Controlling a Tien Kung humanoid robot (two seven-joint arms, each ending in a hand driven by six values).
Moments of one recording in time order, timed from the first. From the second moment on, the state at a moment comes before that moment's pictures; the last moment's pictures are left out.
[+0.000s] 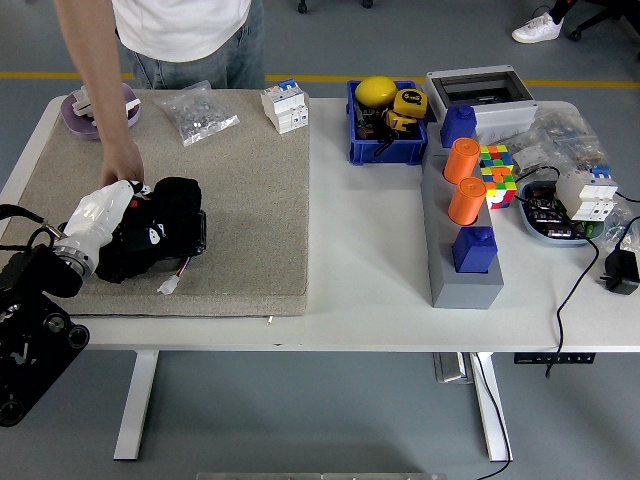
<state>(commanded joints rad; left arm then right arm) -0.31 0.39 -1.03 -1.31 1.91 0.16 0.28 0.07 -0.42 1.10 0.43 -0.76 0.07 -0.30</state>
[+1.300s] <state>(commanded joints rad) -0.24 0.41 -1.14 -1.28 2.01 0.18 0.30 0.07 -0.42 1.11 0.43 -0.76 0.07 -0.30</state>
